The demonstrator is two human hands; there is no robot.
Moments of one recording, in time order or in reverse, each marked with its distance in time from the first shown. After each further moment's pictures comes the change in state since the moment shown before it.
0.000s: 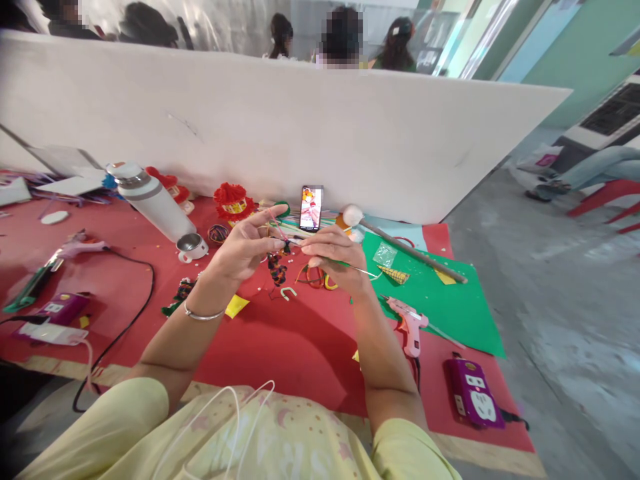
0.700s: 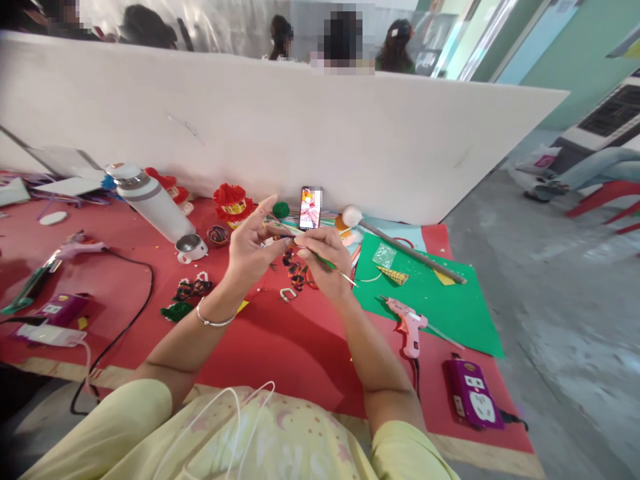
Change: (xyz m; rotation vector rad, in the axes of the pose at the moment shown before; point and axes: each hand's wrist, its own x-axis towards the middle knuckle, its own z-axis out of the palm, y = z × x) left_hand -0.003 -0.018 0.020 0.253 0.195 0.309; right_hand -0.013 -0.009 0.041 0.001 0.247 0.219
